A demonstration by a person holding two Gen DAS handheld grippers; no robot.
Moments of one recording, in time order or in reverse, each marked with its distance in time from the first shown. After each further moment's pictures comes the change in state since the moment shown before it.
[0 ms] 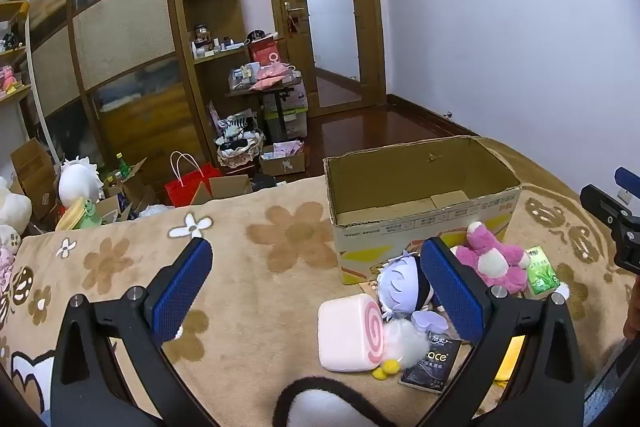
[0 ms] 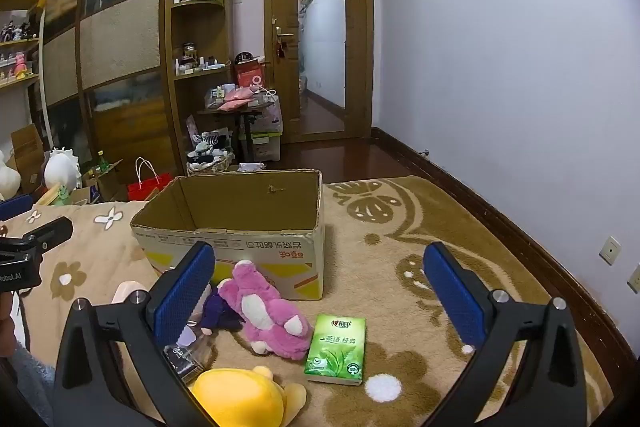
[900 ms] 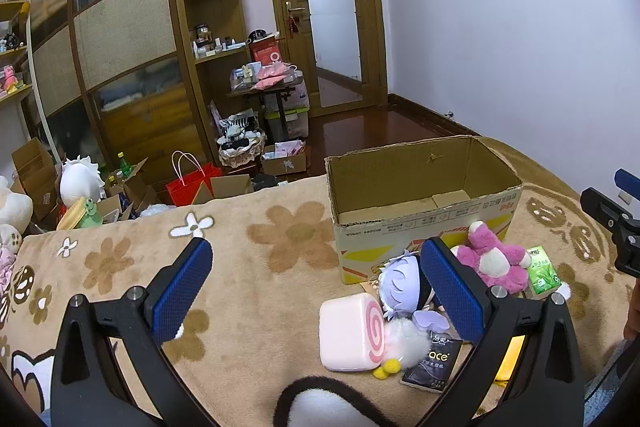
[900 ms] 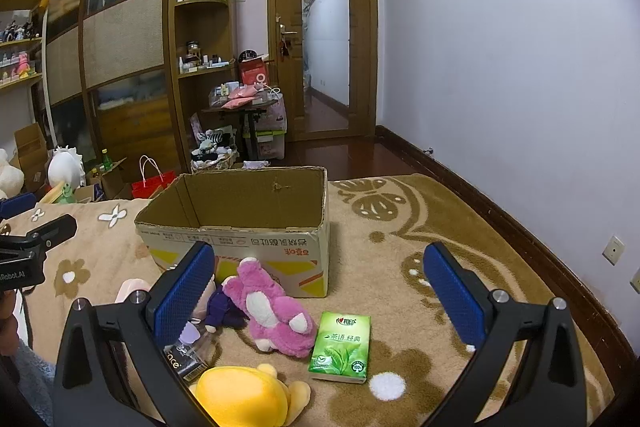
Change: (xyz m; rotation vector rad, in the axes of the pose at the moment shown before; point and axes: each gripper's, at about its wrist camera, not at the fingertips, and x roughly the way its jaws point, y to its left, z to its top) left arm -0.002 0.002 0.001 -0.004 0.001 0.001; right arm 0.004 0.003 -0.003 0.002 0.007 0.015
